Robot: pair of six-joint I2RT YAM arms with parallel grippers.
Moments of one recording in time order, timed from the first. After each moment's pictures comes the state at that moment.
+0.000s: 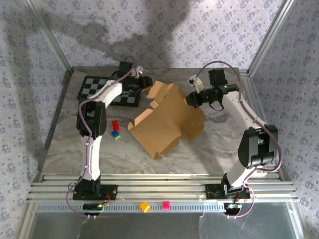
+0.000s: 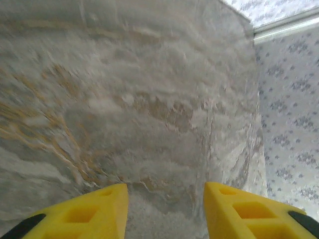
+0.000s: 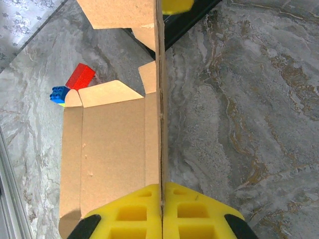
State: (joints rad) left arm -0.30 2.24 1.87 -0.40 0.65 -0.62; right arm 0.19 1.64 1.41 -0.71 -0.70 -0.28
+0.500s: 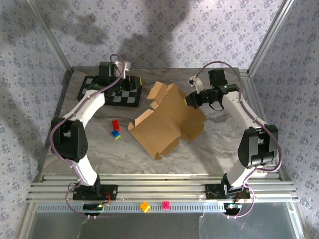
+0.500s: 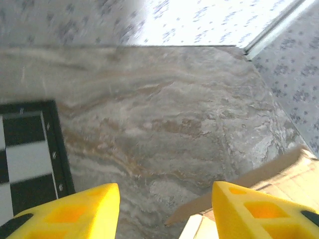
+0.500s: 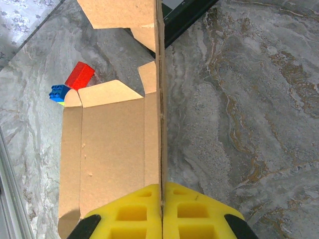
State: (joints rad) left arm -0.25 1.73 1.42 -0.21 0.50 -0.18; right arm 0.19 1.64 1.41 -0.71 -0.70 -0.28
